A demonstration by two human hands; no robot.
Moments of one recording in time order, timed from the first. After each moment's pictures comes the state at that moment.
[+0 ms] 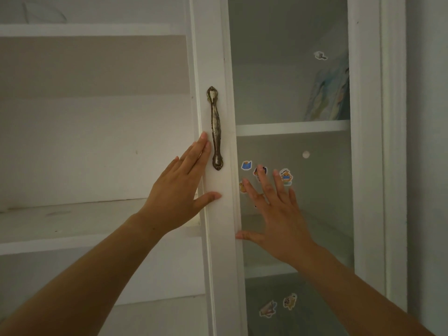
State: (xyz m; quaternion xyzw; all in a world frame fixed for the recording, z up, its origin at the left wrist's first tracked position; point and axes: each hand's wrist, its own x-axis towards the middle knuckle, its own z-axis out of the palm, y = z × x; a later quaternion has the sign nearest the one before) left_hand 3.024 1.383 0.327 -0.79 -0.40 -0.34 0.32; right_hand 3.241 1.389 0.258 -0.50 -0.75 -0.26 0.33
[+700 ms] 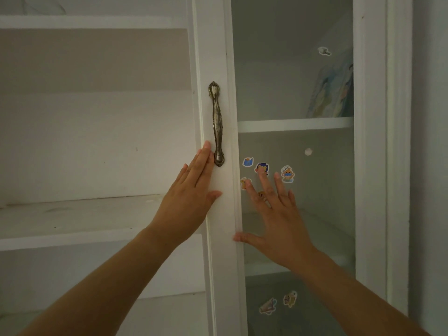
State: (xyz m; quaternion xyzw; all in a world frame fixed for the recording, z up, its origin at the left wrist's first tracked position) left_hand 3.038 1.383 0.303 -0.79 -0.40 -0.38 0.28; right_hand 3.235 1.391 0.247 -0.49 -0.75 -0.25 0.36
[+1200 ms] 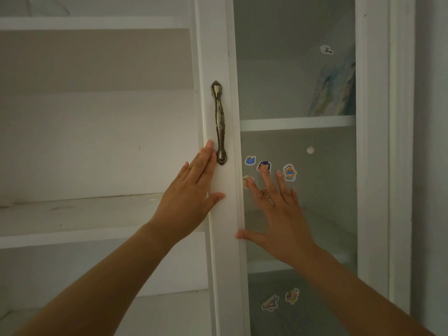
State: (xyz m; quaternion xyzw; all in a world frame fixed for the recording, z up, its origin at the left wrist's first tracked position) left_hand 3.031 1.382 0.305 -0.79 -0.40 -0.35 0.30; right_hand 3.235 1.391 0.247 -0.49 -0.75 -0.25 0.37
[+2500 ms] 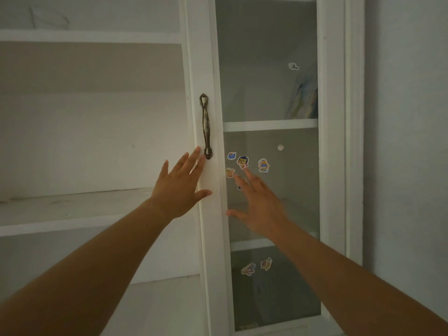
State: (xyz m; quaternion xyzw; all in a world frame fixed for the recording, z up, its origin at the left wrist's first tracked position) left_hand 3.033 1.357 0.318 -0.76 -0.53 -0.18 0.32; right_hand 3.232 1.357 0.264 -0.54 -0.76 -0.15 0.34
